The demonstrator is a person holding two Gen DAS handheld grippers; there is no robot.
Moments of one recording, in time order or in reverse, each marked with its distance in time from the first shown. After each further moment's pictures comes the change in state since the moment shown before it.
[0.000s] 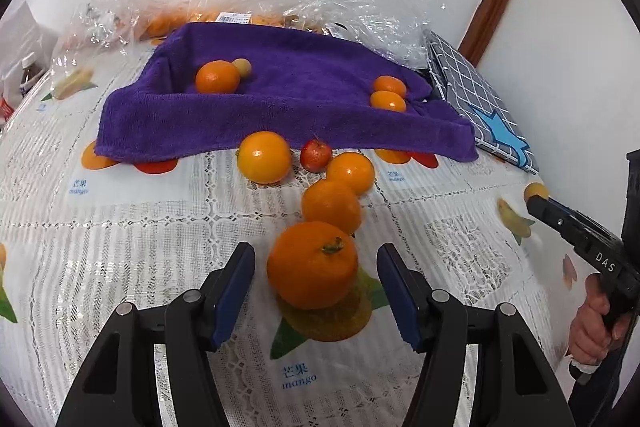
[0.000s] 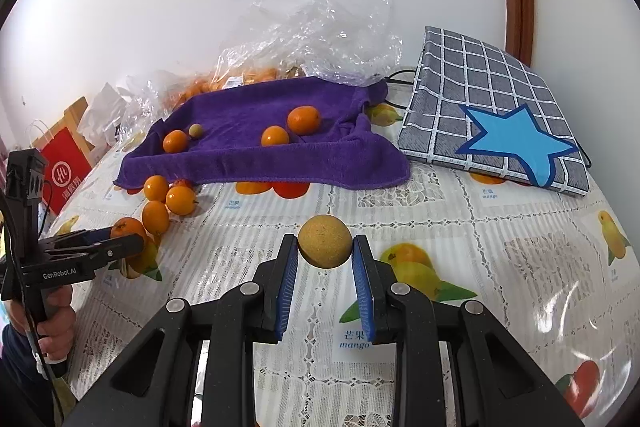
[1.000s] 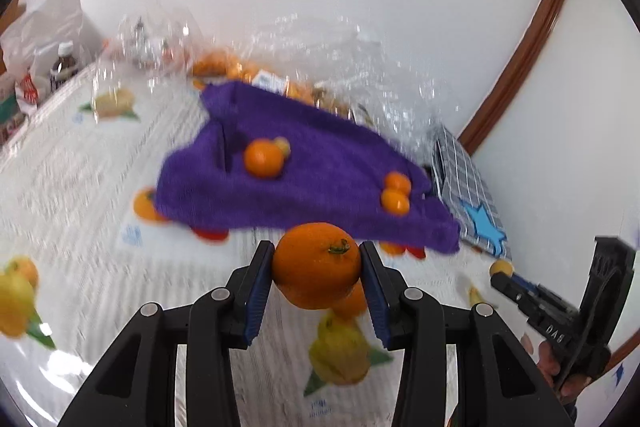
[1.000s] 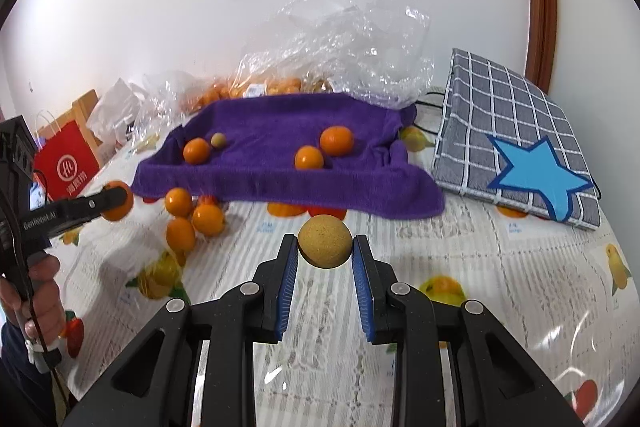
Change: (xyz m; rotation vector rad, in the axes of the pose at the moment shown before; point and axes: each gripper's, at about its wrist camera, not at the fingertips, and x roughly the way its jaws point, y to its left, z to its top) left arm -0.050 0.048 0.036 -0.188 -0.205 -0.068; right arm 0.002 0.033 0.023 -0.055 -0.030 0.019
